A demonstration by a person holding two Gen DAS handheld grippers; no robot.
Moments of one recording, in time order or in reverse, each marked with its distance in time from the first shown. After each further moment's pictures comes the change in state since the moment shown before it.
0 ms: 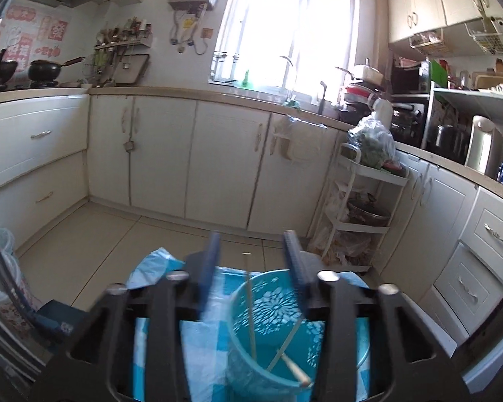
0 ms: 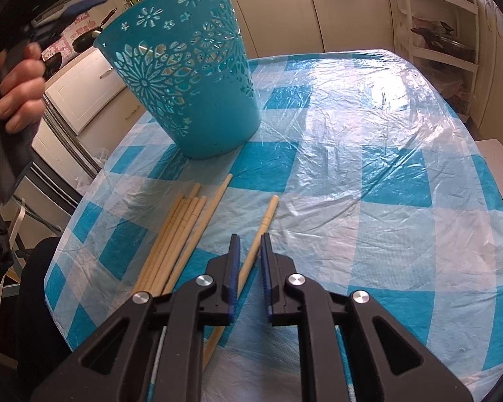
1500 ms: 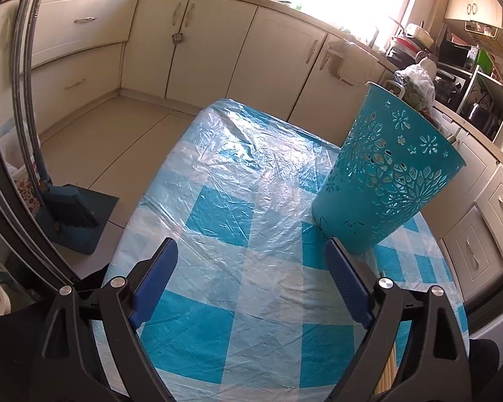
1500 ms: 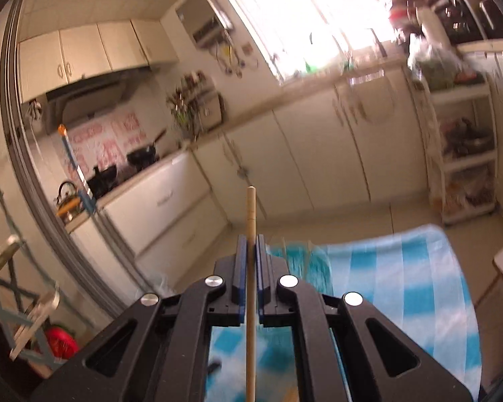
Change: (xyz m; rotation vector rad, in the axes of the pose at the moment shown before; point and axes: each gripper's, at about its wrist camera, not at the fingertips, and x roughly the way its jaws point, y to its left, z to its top) left arm -0.021 0.108 -0.154 -0.183 0.352 0.044; right arm -0.122 0.063 0.164 0.038 -0.583 0.187
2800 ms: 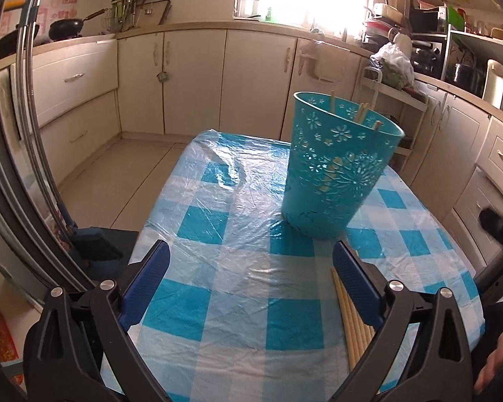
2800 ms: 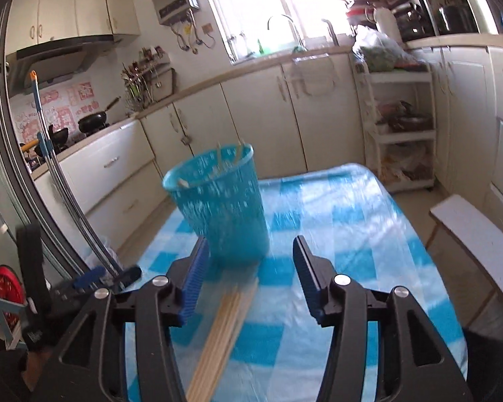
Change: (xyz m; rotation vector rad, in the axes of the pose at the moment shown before) left arm -0.067 -0.068 -0.013 0.209 -0.070 0.092; right arm -0.080 -0.023 -0.144 -0.021 0.153 -0.260
